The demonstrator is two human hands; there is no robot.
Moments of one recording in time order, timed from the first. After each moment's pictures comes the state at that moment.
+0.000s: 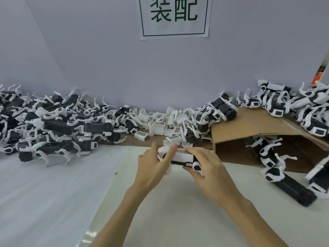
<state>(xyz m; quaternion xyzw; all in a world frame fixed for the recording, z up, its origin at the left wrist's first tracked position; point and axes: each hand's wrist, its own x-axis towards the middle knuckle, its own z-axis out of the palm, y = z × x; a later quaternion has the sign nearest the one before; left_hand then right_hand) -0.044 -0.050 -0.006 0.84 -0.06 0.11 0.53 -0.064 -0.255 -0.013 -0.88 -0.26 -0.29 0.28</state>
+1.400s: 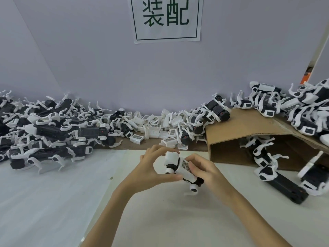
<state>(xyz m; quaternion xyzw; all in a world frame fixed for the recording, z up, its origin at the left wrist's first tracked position) -0.051 -0.035 0.011 0.86 -0.23 0.03 0.44 -0.057 -0.267 -0.013 -0.76 -0.20 0.02 0.62</state>
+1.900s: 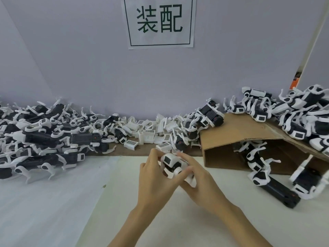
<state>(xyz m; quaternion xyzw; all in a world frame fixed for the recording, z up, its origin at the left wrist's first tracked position) -0.067 -0.096 -0.006 0.83 -0.09 0.27 0.49 -0.054 -0.261 -0.030 -0.85 -0.24 -0.16 0.45</state>
